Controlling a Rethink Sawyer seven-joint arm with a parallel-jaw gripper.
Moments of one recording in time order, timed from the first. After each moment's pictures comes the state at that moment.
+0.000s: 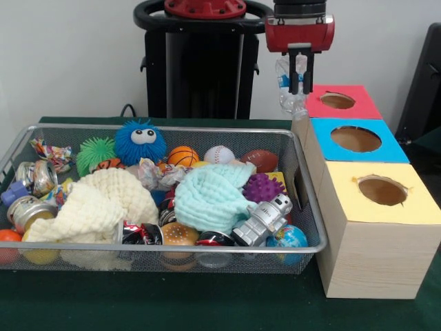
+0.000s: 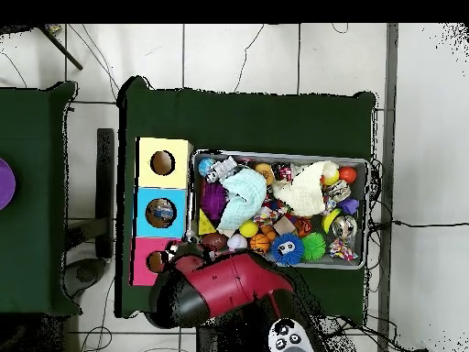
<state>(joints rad) -0.36 -1.00 0.38 2.14 -0.44 0.28 2.26</state>
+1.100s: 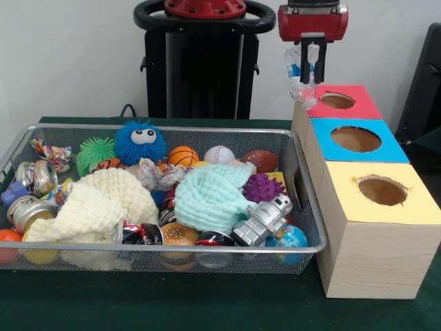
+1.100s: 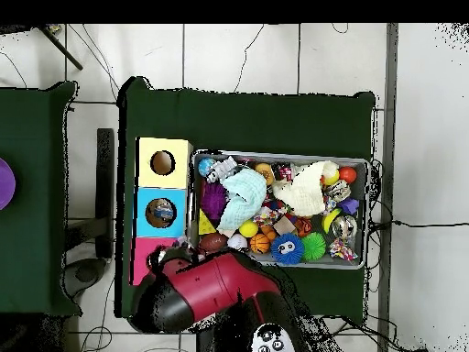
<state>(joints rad) -0.33 -1.05 0.42 2.15 -0.44 0.37 2.26</state>
